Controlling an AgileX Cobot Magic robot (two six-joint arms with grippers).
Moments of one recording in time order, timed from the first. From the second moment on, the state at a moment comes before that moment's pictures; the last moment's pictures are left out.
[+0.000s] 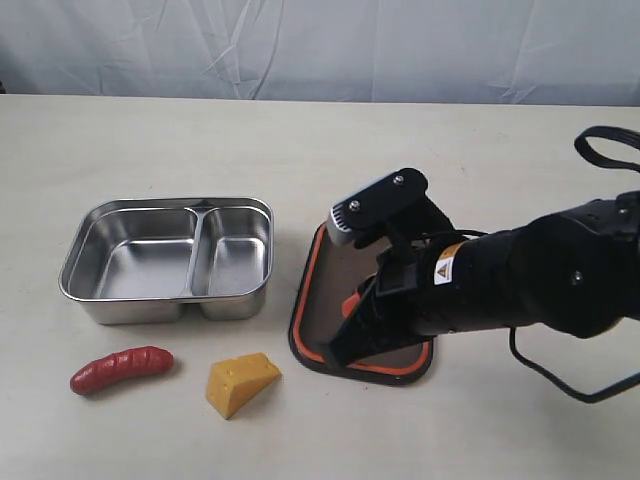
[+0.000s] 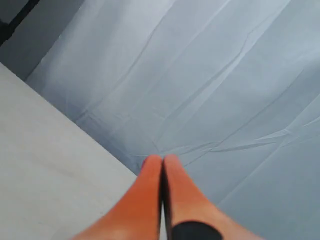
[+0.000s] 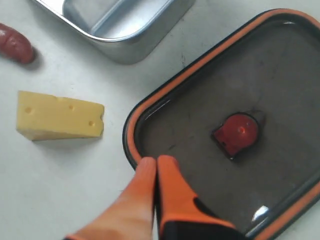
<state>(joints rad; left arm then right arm) 0.01 0.05 0.00 -0.65 -0.10 -0.16 0.91 1.48 -0.67 0.37 0.20 -0.27</state>
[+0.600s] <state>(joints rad) 0.01 0.51 -0.55 -0.76 0.56 0.77 0.91 1.34 -0.65 0.38 0.13 -0.27</state>
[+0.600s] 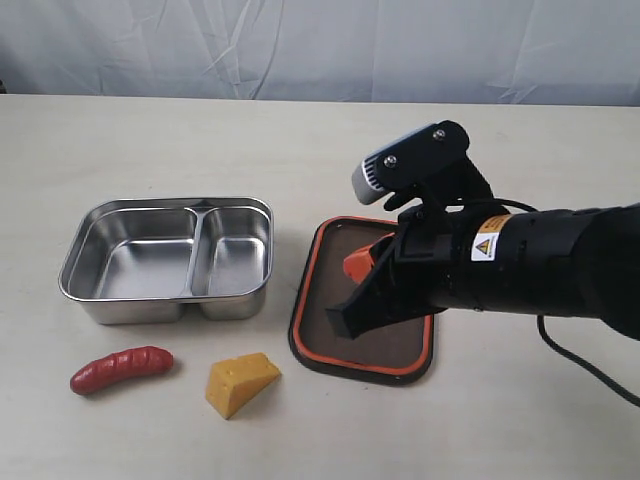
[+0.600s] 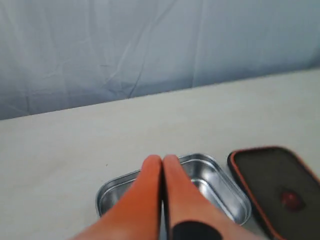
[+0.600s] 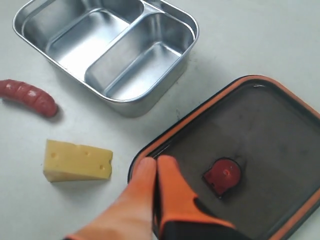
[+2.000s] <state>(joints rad) -0.22 1.36 -0.60 -0.38 0.77 0.79 0.91 1.34 -0.64 0.34 0.17 -0.27</state>
